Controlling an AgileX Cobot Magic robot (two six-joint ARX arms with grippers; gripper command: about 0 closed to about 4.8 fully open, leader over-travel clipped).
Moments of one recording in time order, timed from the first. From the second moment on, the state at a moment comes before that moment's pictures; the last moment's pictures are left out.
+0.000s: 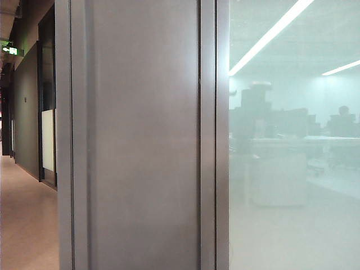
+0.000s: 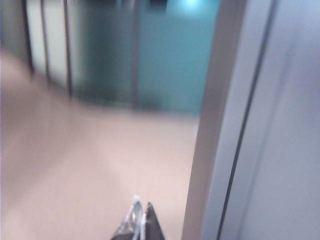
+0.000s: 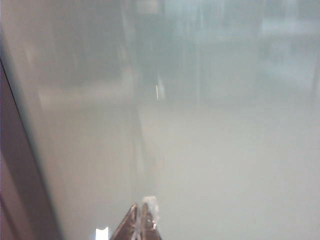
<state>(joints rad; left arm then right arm) 0.04 0.00 0.01 0.14 0.06 -0.06 0.02 0.00 0.01 0.10 0.00 0.08</state>
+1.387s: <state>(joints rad) 0.04 0.64 0.83 0.73 0.02 -0.08 0.02 0.71 0.97 0.46 0.16 0.07</state>
